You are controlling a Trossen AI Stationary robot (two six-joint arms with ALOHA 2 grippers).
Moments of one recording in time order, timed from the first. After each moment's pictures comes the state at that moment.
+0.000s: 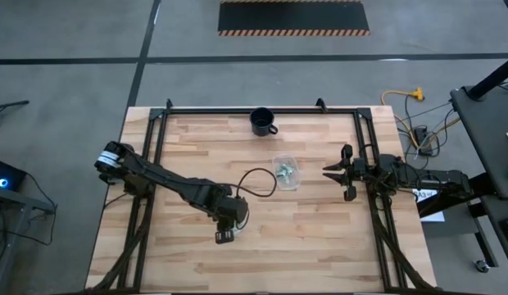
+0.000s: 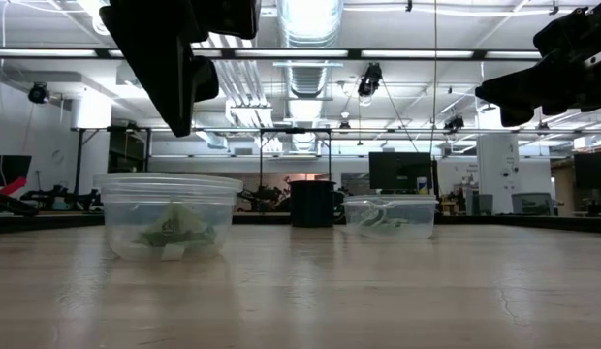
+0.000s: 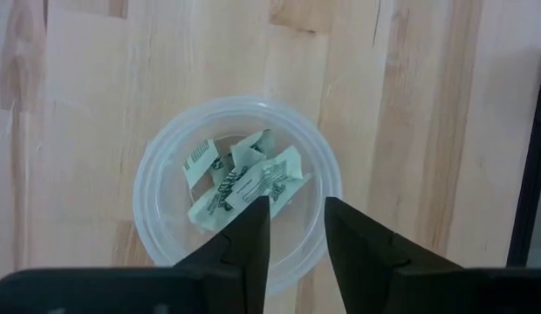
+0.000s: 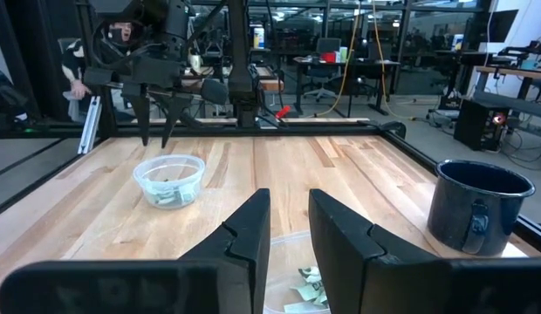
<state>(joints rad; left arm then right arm) -0.33 1.68 1.31 -0.82 0.06 -0.48 -0.07 0.02 0.02 -0.01 -0.02 0.02</state>
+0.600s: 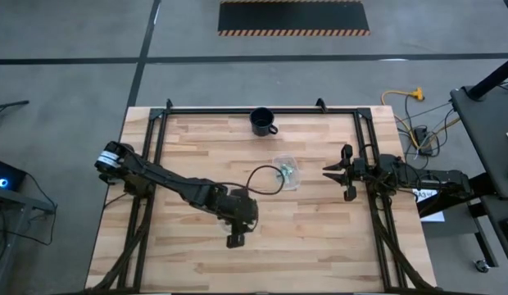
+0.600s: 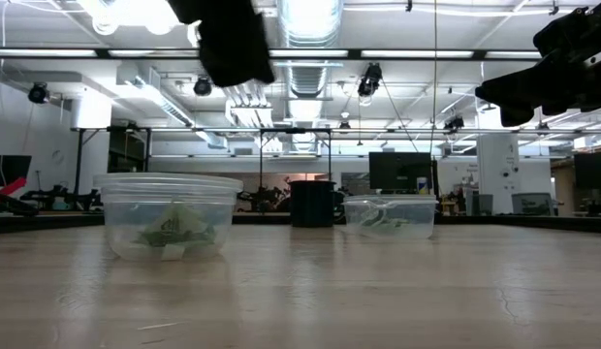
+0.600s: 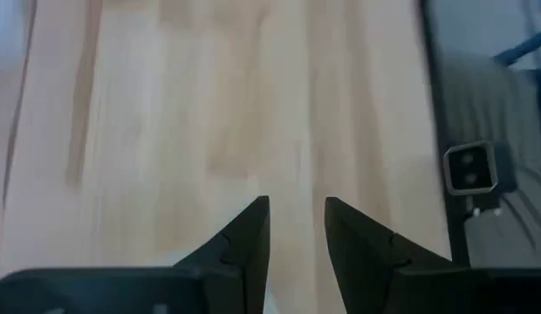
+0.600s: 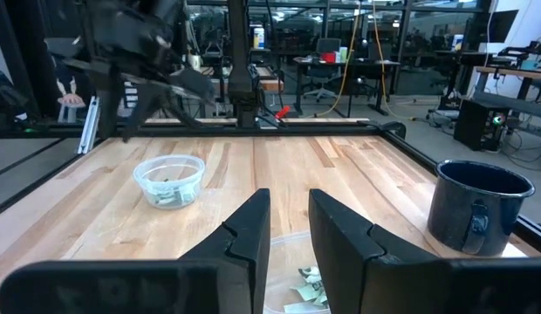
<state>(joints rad) -0.33 1.68 1.31 -0.51 0.06 -0.42 -0.07 0.02 0.02 -0.01 -0.02 0.02</state>
